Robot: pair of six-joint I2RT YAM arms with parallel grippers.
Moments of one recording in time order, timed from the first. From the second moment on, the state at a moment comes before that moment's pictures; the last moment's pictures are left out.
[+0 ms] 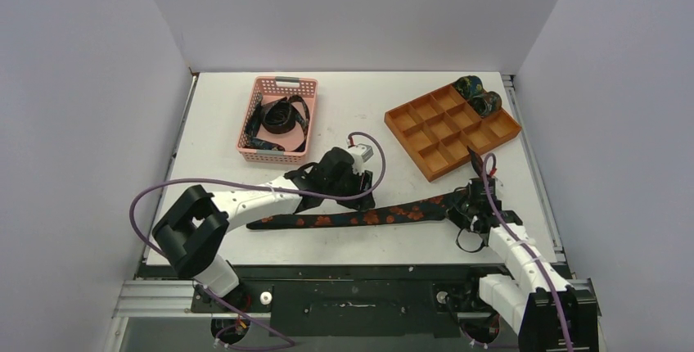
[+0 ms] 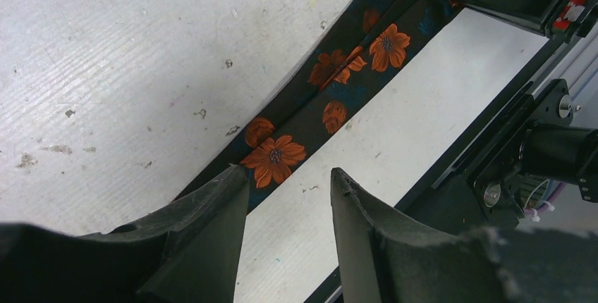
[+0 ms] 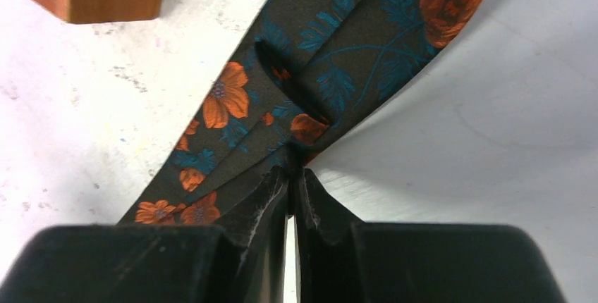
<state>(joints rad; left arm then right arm) -0.88 1.59 0.96 -0.10 0.16 -0.51 0.05 0.94 0.36 -0.39 -0.02 0.78</state>
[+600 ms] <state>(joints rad) -0.88 1.51 0.90 0.00 0.13 -0.54 0.05 1.07 0.36 -0.21 -0.09 0.74</state>
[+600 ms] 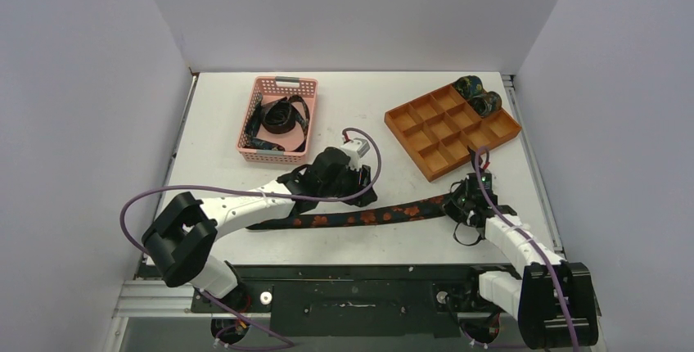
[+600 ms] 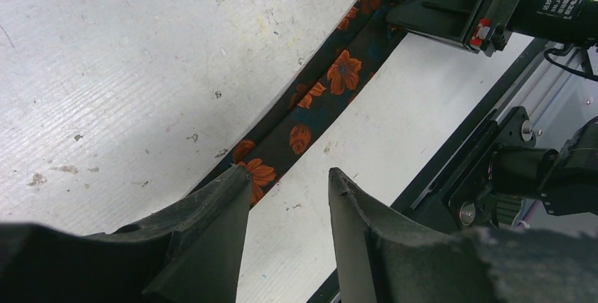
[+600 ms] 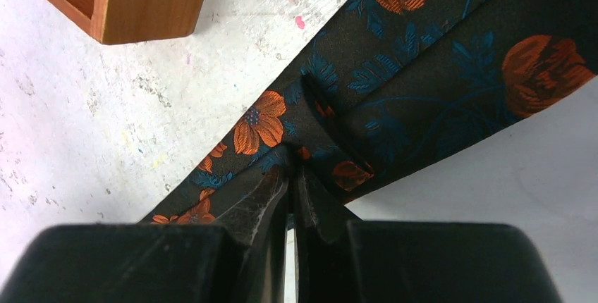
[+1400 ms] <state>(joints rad) -0.96 1.63 0.98 0.07 0.14 -0.59 0.03 0.96 0.51 -0.37 0.14 0.63</state>
